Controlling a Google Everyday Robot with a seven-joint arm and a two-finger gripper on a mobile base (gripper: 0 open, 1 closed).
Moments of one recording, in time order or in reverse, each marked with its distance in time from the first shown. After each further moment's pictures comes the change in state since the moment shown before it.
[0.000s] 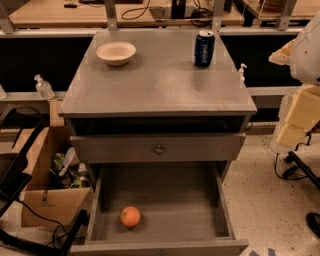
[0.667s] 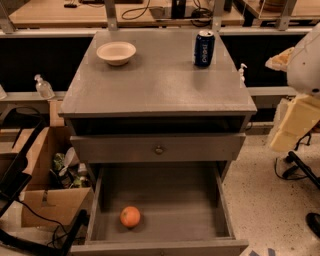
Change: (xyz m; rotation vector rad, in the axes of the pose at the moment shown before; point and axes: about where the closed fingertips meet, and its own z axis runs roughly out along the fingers) arm 0.000 0.001 0.014 0.020 -0.066 0.007
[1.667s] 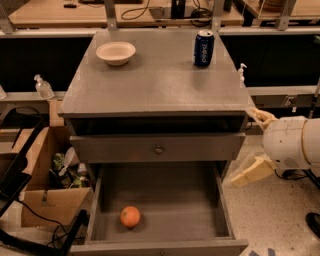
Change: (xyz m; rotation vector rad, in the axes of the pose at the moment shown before) arm 0.006 0.028 0.125 0.095 -0.508 0.126
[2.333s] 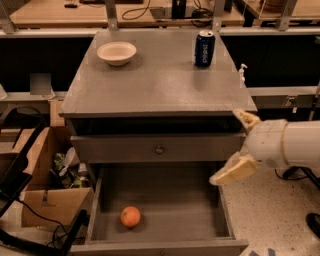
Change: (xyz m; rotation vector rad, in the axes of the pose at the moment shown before) arm -0.003 -0.001 0.036 -0.005 -0.050 0.009
